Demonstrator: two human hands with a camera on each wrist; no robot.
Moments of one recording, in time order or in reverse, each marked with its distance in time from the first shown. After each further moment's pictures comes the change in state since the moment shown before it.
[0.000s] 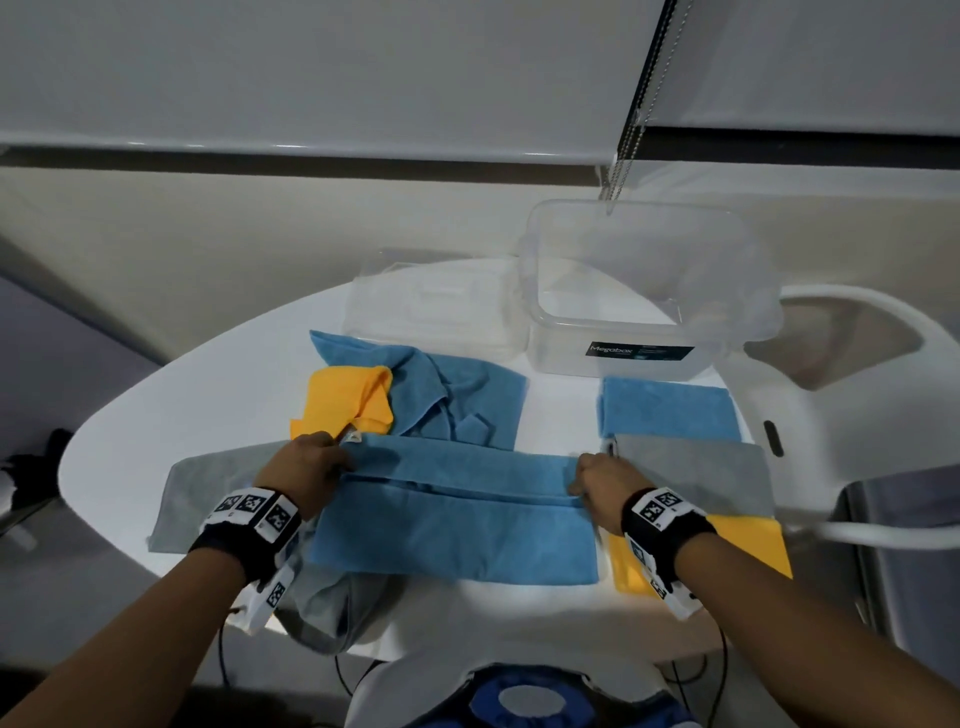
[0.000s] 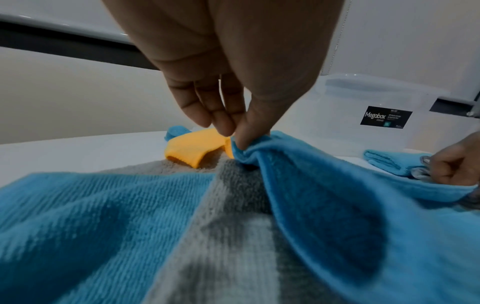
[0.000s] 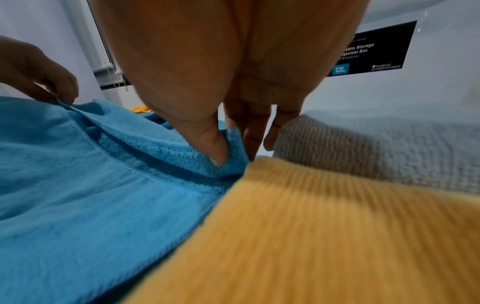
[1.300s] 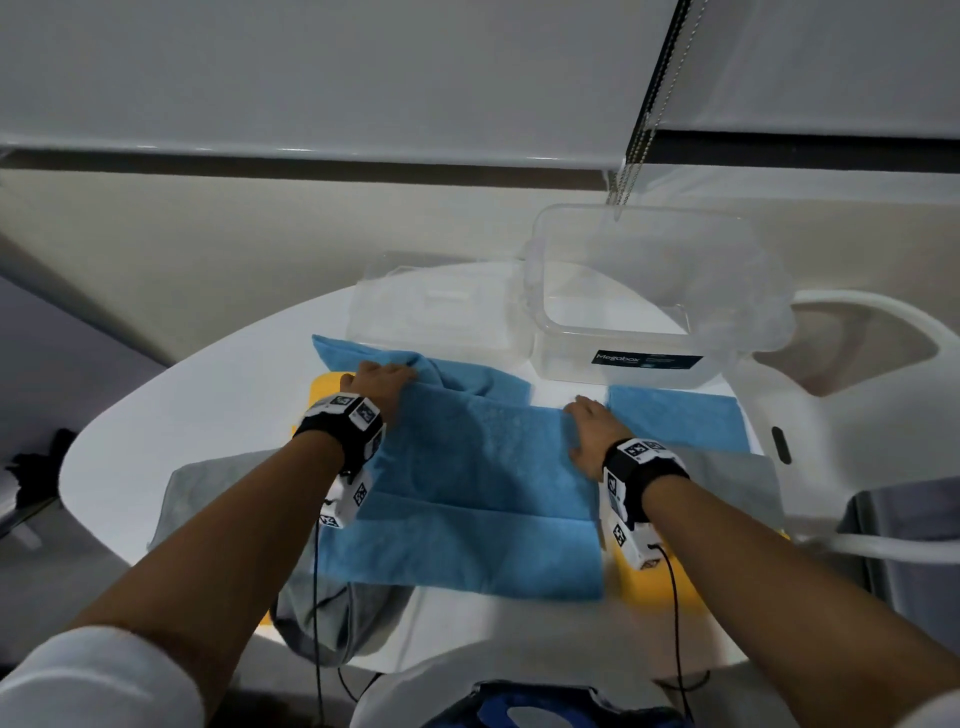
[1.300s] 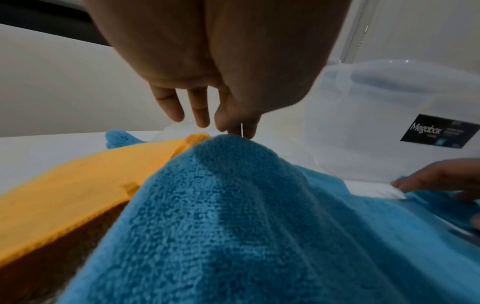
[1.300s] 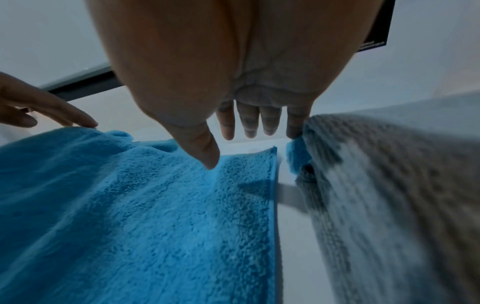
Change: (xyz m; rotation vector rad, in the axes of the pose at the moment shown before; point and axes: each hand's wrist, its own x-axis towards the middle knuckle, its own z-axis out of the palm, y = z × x) left_hand 0.128 0.056 -0.029 0.242 -0.307 -0.264; right_hand 0.065 0.018 -0.031 0.309 0.124 0.247
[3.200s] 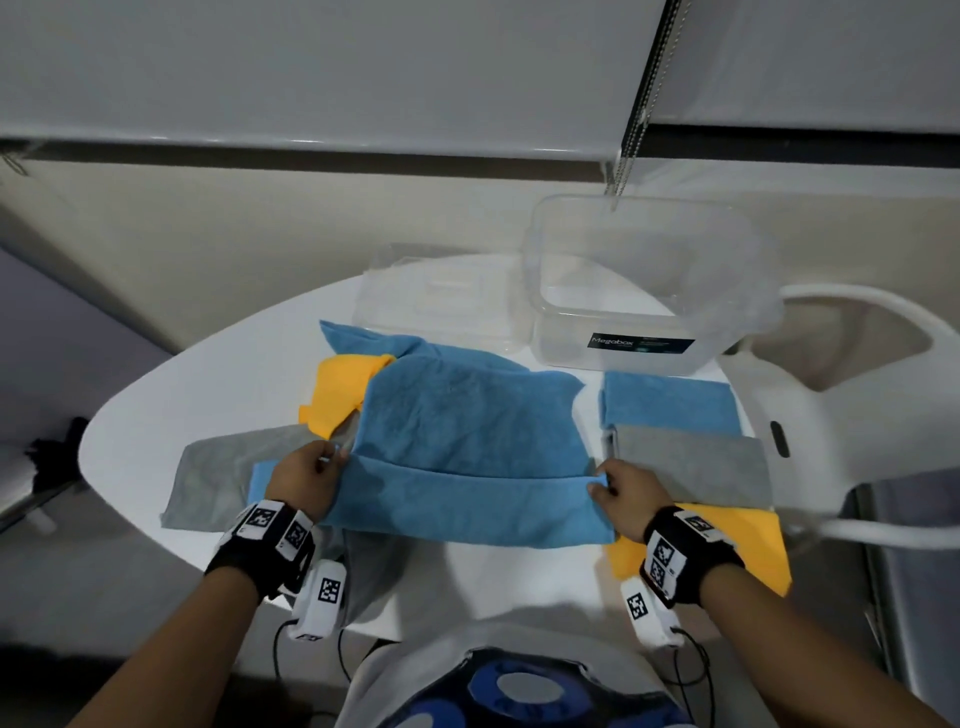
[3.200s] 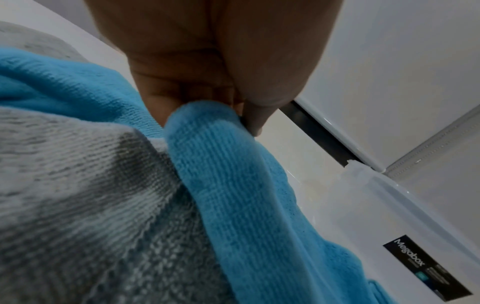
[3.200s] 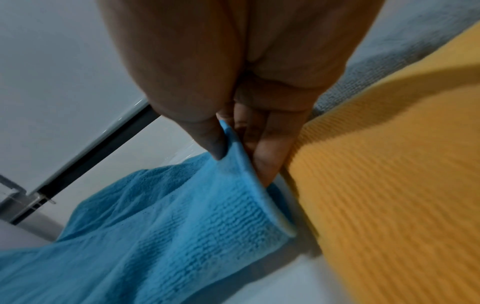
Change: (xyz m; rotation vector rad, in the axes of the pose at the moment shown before) left_hand -0.127 -0.042 0.099 -0.721 0.377 -0.319; right_hand -0.105 0.024 0.040 0.363 0.089 0.118
